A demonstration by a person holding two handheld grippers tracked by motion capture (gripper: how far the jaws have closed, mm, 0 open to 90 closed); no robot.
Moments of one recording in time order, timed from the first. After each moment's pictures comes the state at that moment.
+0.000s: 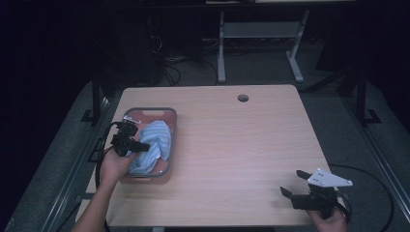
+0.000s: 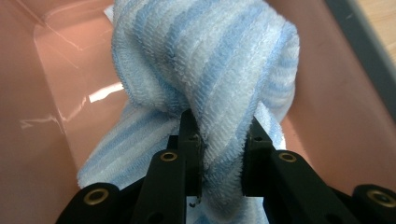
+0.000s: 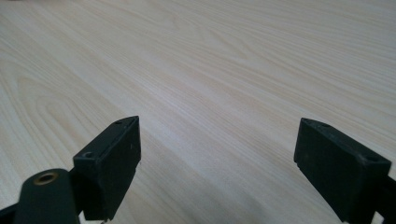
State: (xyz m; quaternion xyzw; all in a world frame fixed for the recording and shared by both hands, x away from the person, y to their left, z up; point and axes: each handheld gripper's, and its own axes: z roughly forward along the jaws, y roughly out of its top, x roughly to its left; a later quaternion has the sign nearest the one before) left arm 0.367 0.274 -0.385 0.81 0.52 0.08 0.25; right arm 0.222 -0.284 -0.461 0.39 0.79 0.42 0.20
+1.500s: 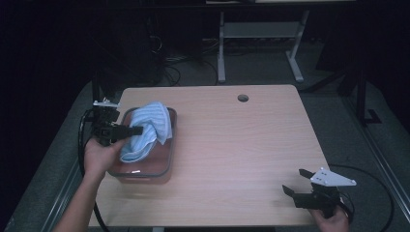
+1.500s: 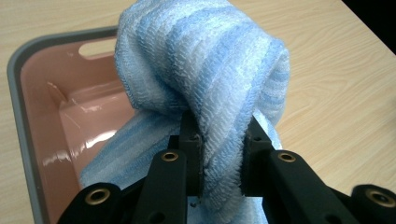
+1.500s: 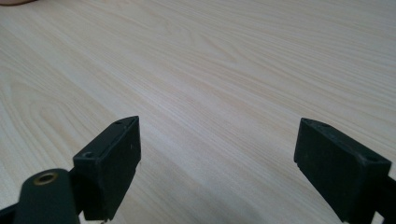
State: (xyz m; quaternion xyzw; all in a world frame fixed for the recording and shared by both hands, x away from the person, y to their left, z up) left arm 0.350 0.288 -0.309 0.77 0.50 0.10 0.37; right arm 0.222 -0.290 -0.457 0.40 0.79 0.43 0.21
